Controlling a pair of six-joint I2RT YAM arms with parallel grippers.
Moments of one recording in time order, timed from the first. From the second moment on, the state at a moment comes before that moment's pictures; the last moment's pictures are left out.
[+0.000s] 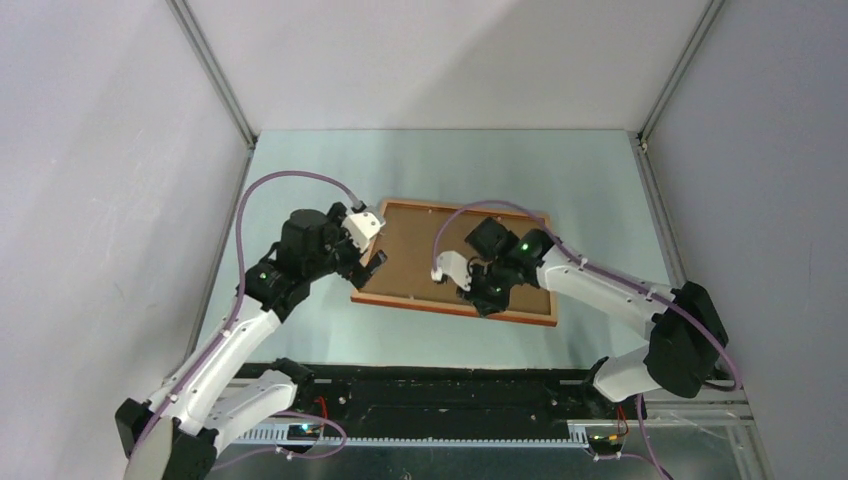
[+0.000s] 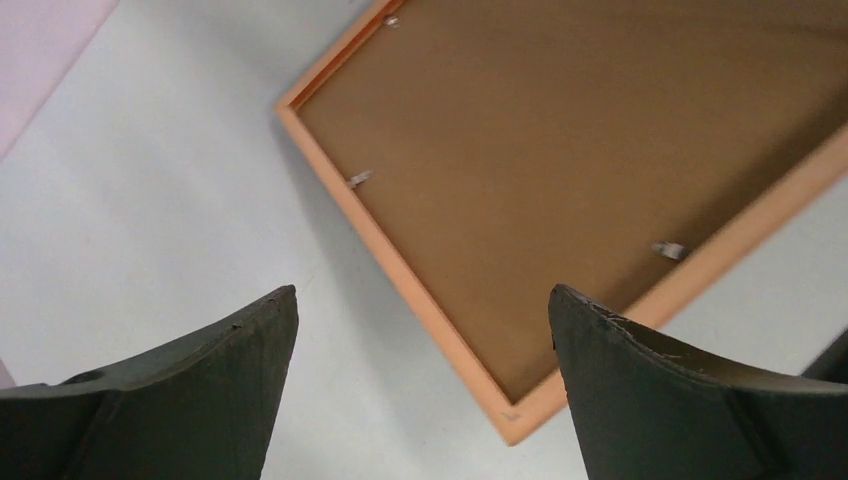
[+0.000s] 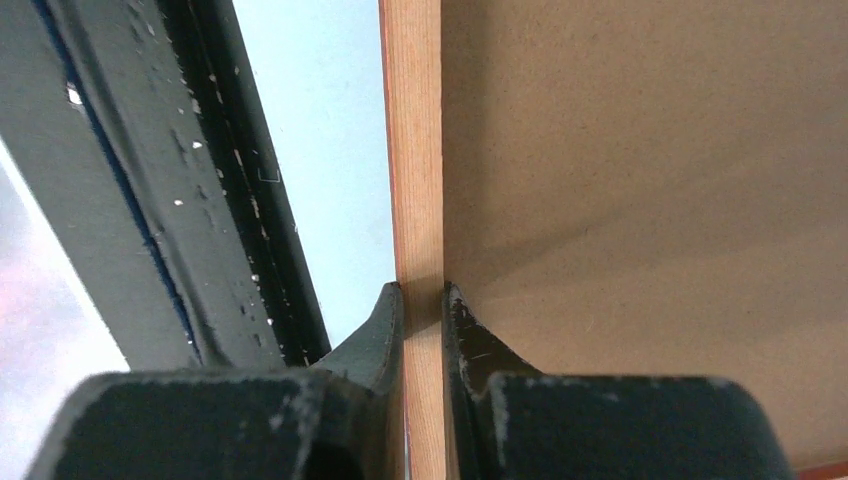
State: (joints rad) left arm -0.43 0.89 0.82 -0.46 0.19 0.41; right arm 0.85 1.43 1.07 -0.84 -0.28 -0.53
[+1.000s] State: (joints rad) left arm -1.00 1.37 1.26 -0.61 -0.13 0.69; right arm 0.45 1.61 1.68 -1.39 -0.71 -0.65
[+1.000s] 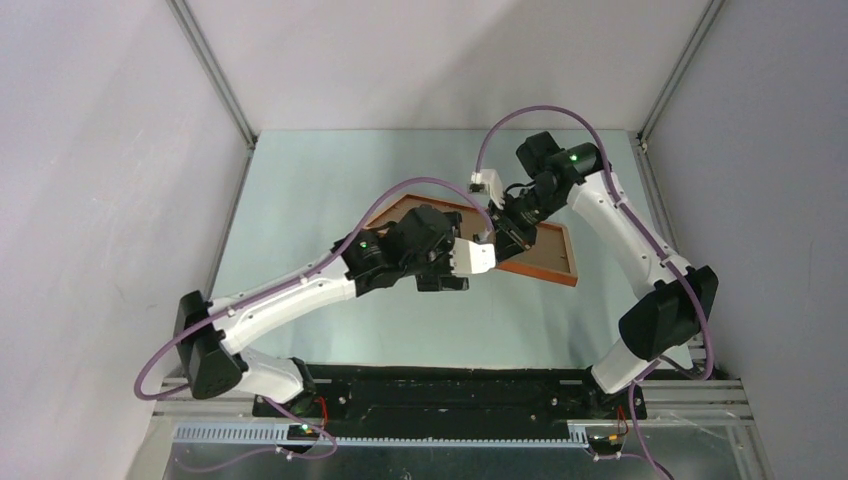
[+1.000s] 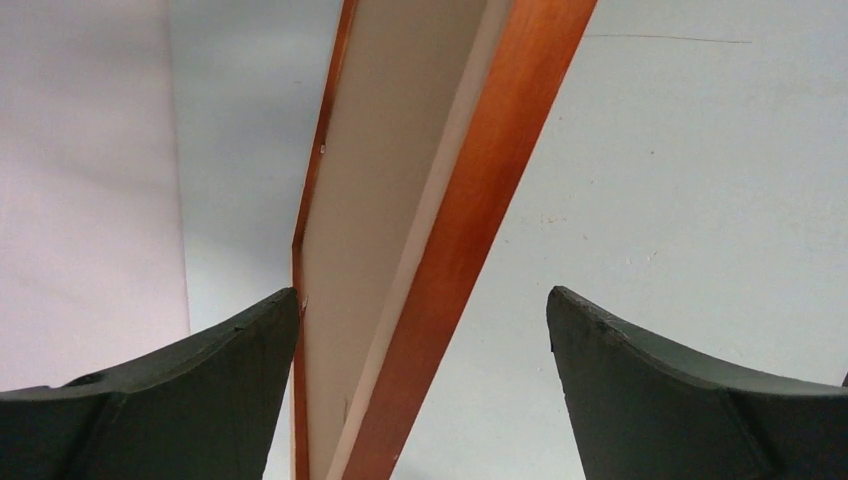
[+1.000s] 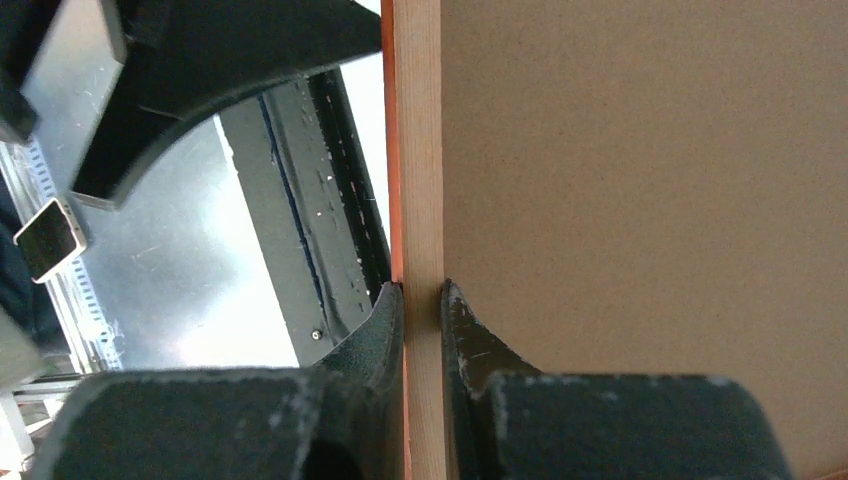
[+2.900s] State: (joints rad) left arm -1.04 1.45 1.37 -0.85 -0.28 0.80; right arm 0.06 1.06 1.28 -0.95 -0.82 -0.43
